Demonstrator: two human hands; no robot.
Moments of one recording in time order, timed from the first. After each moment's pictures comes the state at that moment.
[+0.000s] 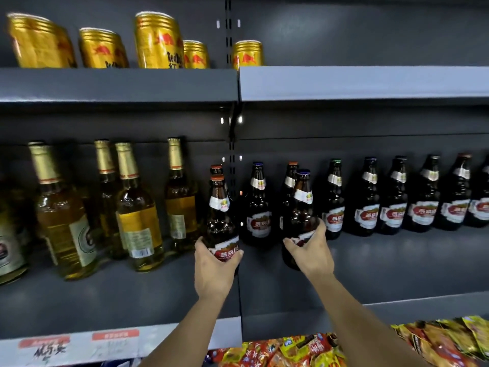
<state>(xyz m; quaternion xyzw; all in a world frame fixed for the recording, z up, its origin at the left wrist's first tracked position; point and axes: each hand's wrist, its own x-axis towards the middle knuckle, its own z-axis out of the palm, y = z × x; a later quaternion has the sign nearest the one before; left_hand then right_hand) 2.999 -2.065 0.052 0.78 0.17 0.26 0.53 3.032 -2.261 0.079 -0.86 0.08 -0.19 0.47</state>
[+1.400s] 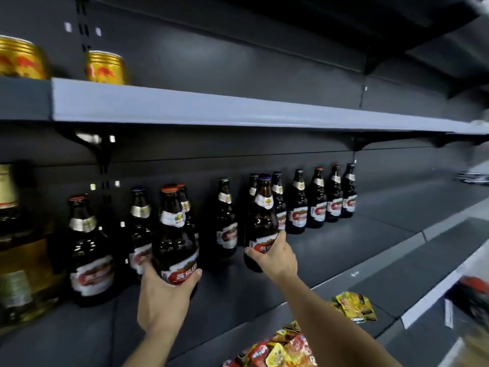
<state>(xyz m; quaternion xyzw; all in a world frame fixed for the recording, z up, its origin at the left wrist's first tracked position) 2.998 -2.187 0.084 0.79 0.07 0.22 0.57 3.012 -2.401 0.110 -0.88 0.19 -0.23 0.37</state>
